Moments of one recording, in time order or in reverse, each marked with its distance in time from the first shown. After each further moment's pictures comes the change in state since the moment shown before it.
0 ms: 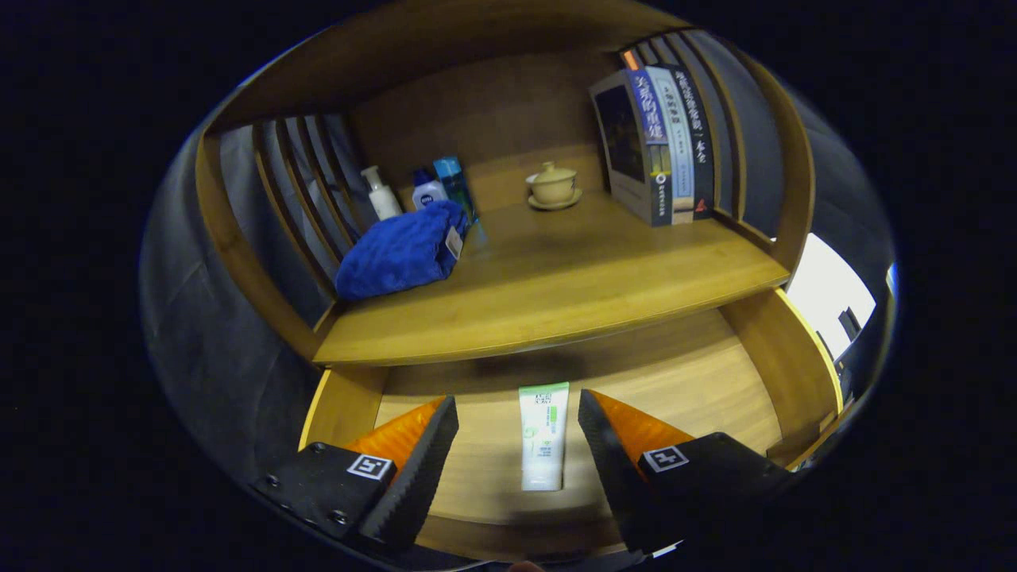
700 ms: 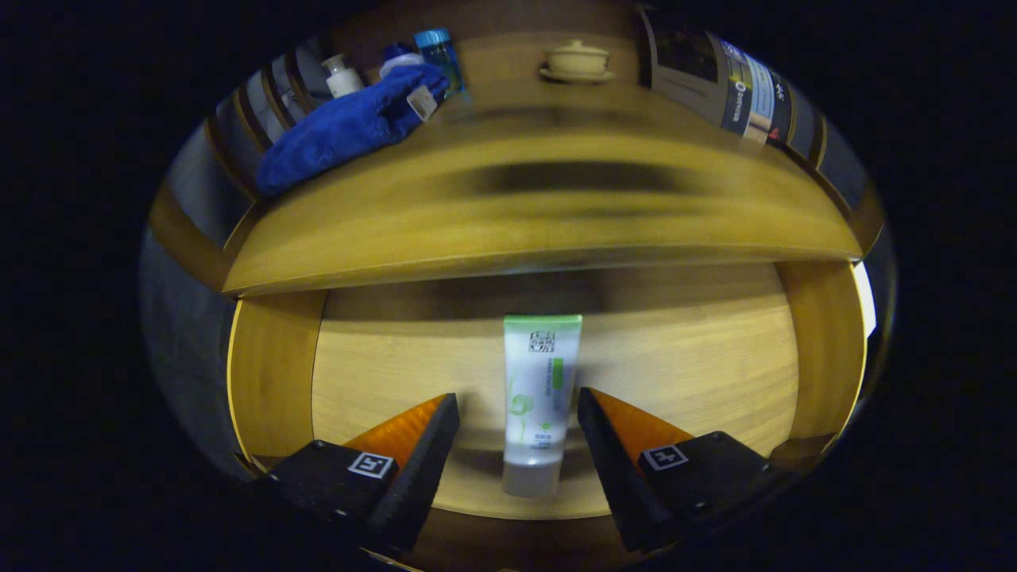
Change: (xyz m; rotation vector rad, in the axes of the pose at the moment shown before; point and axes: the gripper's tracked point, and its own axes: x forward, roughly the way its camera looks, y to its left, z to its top) arm 0.071 -0.010 -0.078 -0.037 0.443 -0.063
